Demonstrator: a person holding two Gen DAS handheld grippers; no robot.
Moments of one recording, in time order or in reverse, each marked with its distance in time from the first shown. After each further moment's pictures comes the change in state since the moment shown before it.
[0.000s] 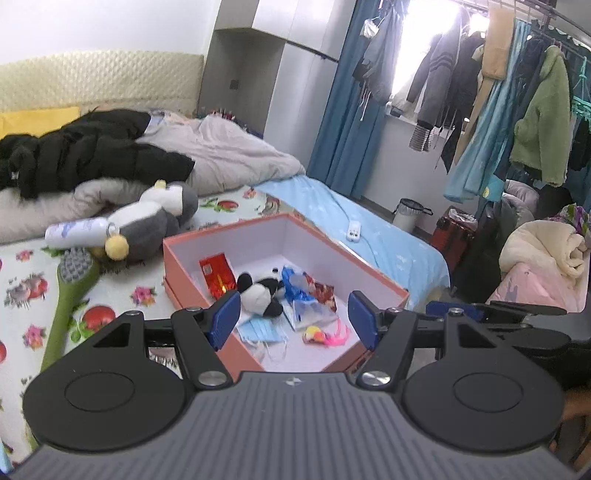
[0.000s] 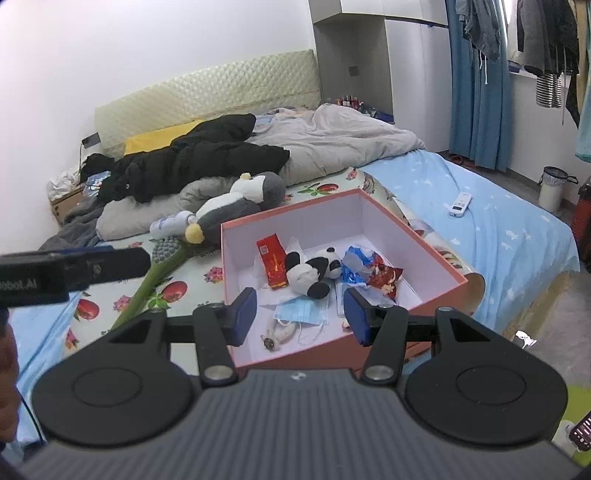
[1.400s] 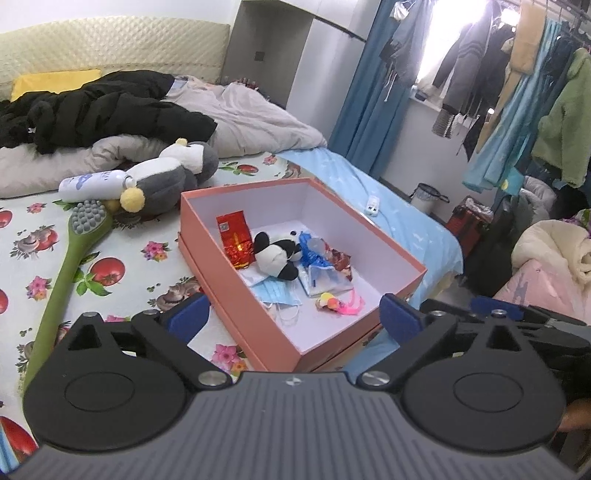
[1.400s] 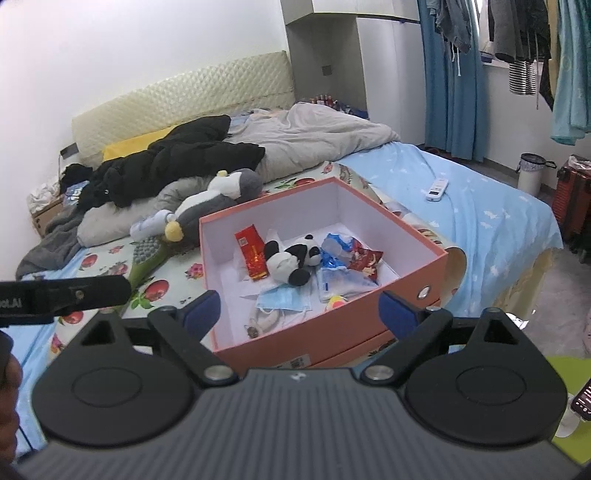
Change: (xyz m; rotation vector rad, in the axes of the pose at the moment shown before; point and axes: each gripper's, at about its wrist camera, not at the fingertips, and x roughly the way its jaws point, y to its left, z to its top) left arm 0.015 0.017 -0.025 -0.073 0.083 0.048; right arm -0.001 -0.007 -0.028 0.060 -0.014 -0.066
